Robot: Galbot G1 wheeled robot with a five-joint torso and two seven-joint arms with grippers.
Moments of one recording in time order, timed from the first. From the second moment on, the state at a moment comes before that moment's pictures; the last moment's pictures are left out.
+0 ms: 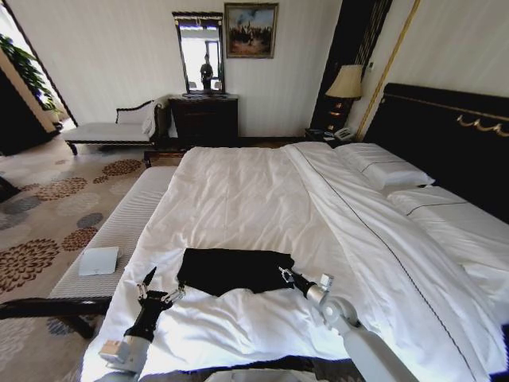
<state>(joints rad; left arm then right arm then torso) 1.97 -1.10 -0.60 -2.25 -0.35 -0.24 -0.12 -1.30 1.01 0.34 1.66 0.91 -0.30 -0.17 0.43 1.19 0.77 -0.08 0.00</state>
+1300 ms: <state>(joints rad) 1.97 -1.10 -0.60 -2.25 -0.35 -0.24 -0.12 -1.29 0.75 0.49 1.64 0.85 -0.32 -0.15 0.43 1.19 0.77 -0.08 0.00</state>
